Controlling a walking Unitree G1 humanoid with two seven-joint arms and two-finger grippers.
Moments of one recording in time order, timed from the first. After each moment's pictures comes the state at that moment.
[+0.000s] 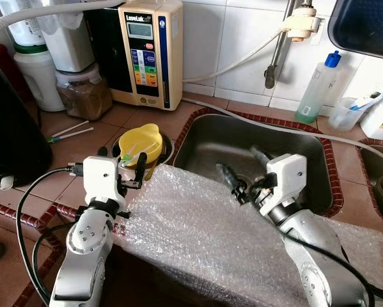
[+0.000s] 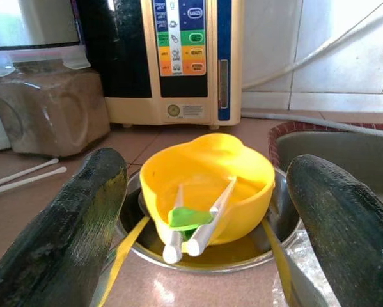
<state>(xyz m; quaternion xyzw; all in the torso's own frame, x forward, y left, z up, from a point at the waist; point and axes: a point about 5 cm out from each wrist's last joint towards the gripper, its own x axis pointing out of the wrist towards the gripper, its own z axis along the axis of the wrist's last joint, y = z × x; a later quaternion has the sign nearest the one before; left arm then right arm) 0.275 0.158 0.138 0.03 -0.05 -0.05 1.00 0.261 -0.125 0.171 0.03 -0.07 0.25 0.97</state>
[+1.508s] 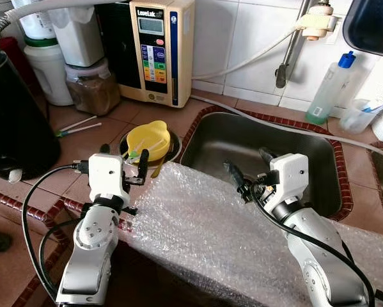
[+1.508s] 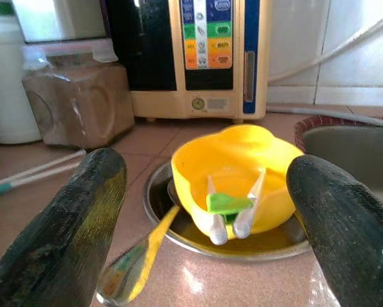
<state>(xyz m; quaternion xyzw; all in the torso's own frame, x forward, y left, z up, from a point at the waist) 0.279 0.156 0.134 0.04 -0.05 -0.03 1.00 0.263 -0.132 0.151 0.00 -0.03 0.22 0.98</state>
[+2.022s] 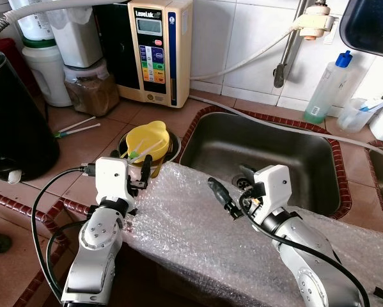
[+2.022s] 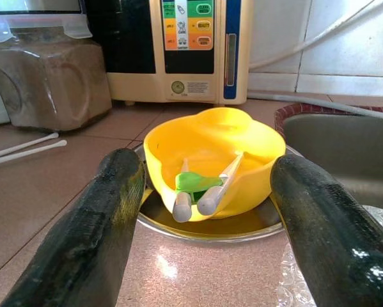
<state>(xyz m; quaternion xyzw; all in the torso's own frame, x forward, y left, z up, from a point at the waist) 0.281 0.148 0.127 0.02 -0.03 -0.05 1.00 0.253 -0.116 0.139 0.02 0.02 0.28 0.96</state>
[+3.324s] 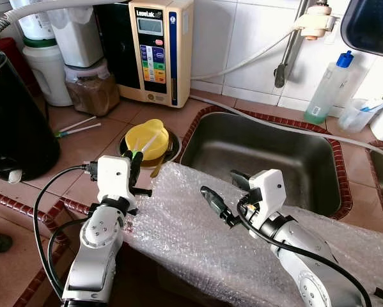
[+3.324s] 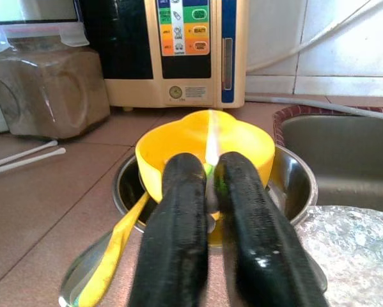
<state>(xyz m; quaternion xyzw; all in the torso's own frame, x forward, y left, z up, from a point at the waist) 0.282 0.148 0.129 0.04 -0.04 -0.06 1.00 0.246 -0.111 0.137 0.03 0.04 0.32 0.95</state>
